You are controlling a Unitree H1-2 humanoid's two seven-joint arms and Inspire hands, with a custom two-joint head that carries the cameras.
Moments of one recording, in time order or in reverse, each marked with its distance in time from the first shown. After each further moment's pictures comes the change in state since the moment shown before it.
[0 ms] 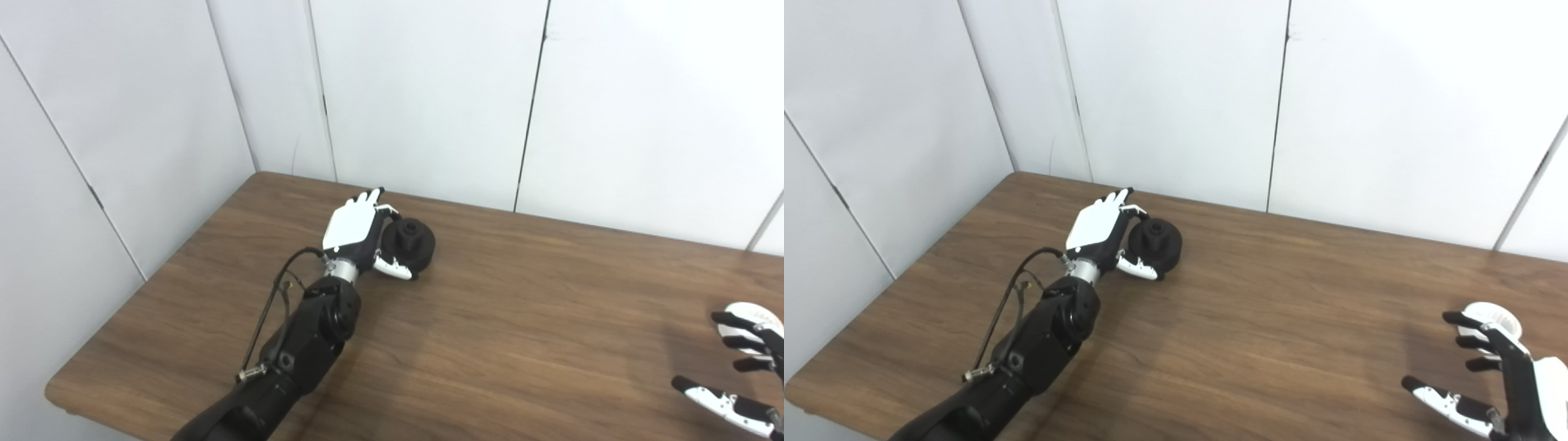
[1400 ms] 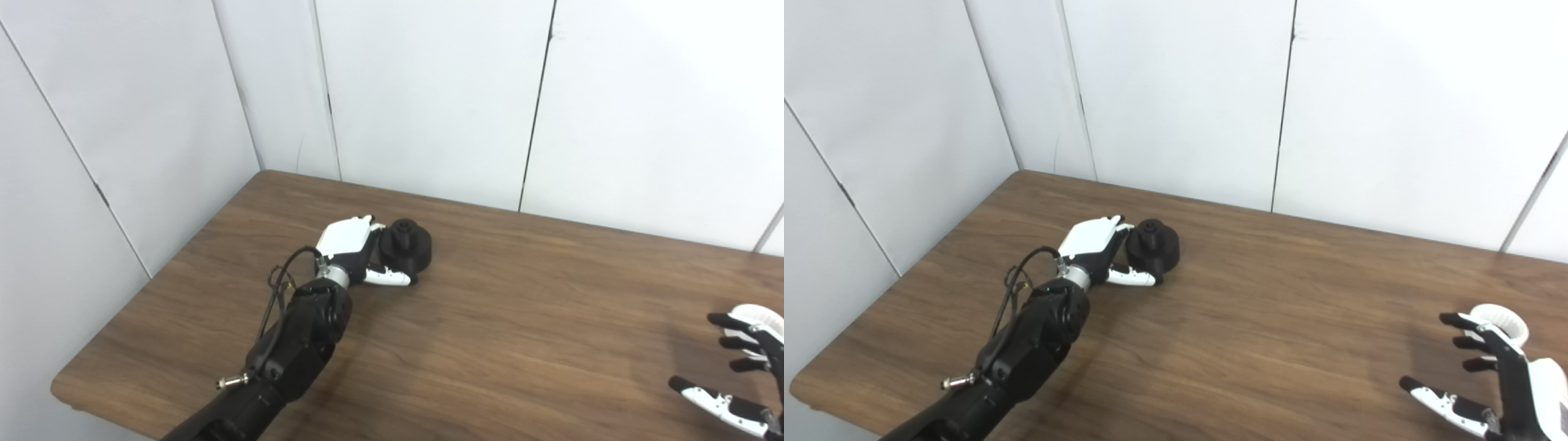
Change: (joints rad) left arm 0.057 0.053 -0.014 -0.156 0.140 0.213 -0.315; right arm -0.018 -0.003 0.017 0.089 0.005 -0.073 -0.047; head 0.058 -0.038
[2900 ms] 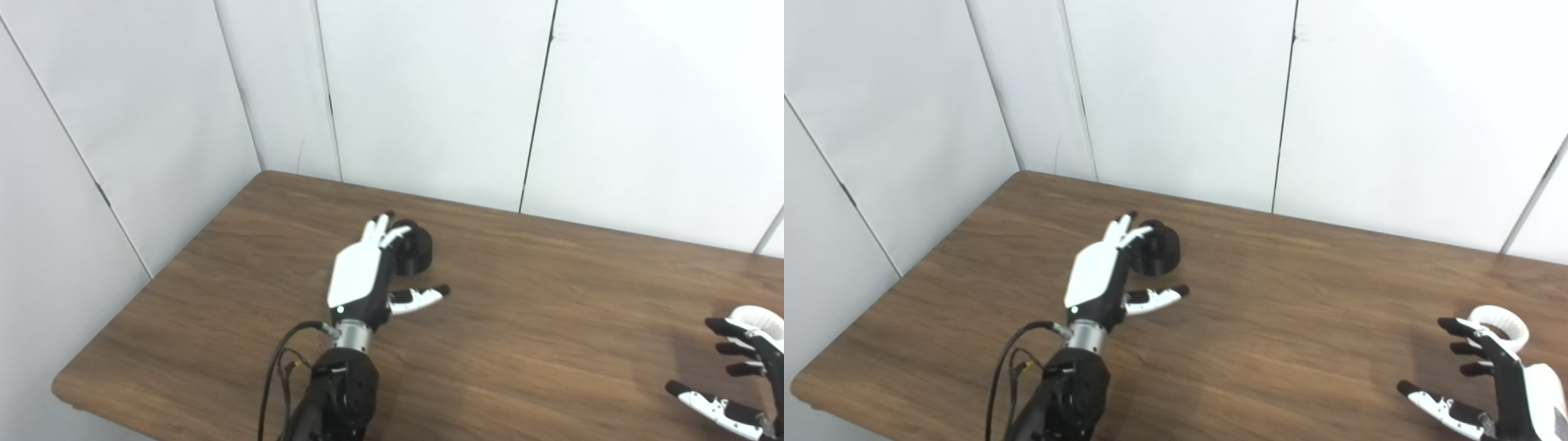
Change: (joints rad) left arm 0.276 -0.277 0.174 -0.389 -0.018 -0.147 0.338; right arm -0.003 0.001 0.015 0.038 0.010 -0.011 -0.022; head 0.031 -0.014
